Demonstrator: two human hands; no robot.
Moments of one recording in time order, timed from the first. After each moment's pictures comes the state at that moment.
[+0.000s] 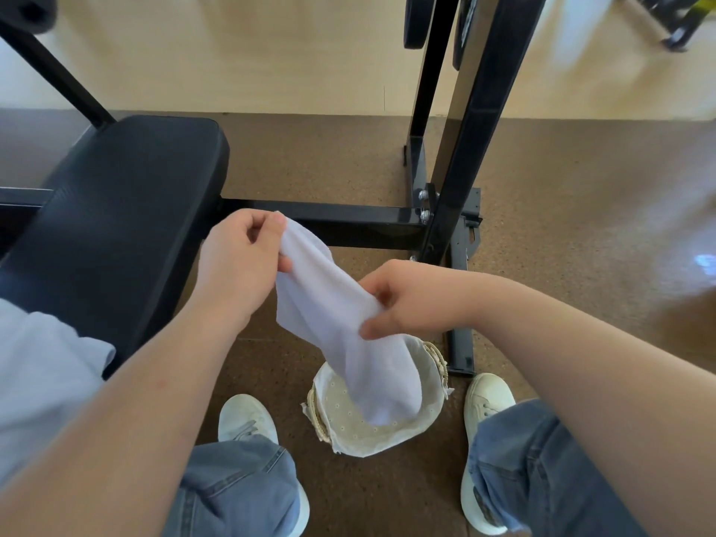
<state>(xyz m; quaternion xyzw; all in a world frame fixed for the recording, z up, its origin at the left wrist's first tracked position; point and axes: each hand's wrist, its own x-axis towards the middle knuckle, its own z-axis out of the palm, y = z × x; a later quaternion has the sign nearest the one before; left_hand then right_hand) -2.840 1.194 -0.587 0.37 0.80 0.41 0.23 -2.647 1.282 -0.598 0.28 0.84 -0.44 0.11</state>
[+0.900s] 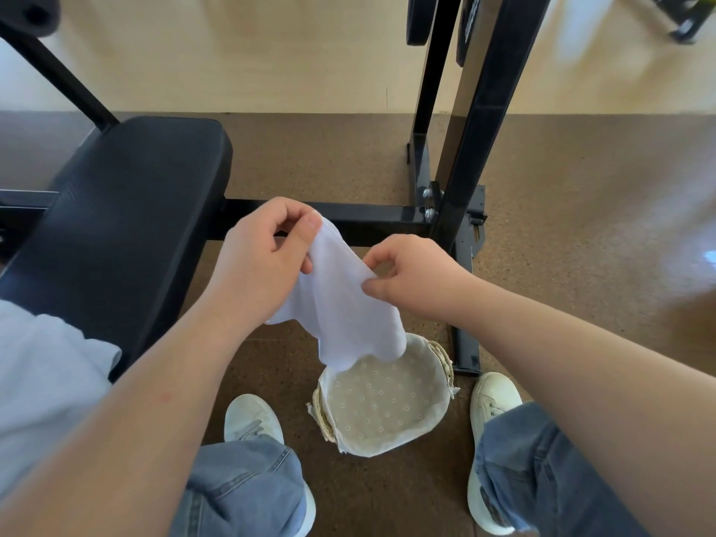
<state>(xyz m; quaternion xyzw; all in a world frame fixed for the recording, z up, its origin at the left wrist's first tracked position) -2.839 1.194 -0.585 0.52 0.72 0.39 0.22 -2.659 1.282 -0.608 0.43 0.81 -0.40 -0.05</state>
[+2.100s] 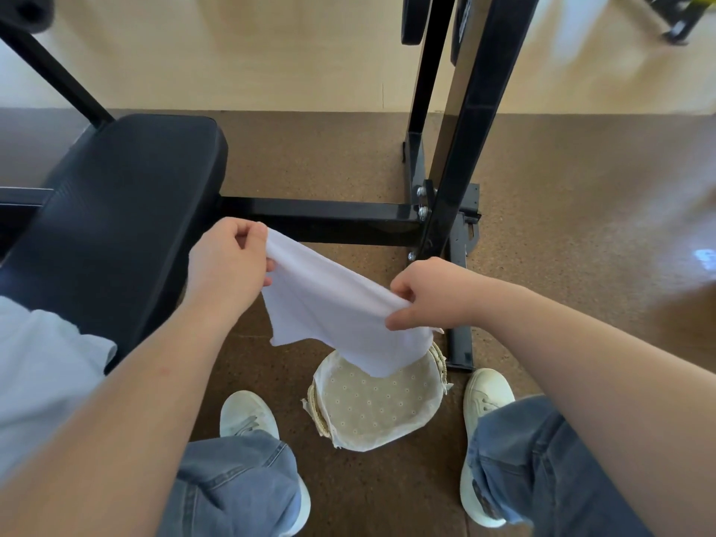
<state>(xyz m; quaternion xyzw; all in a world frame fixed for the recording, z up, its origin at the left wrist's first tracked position) -2.858 1.193 -0.607 0.36 0.83 0.37 0.21 -2.626 1.294 -0.623 0.37 0.87 -0.30 0.14</state>
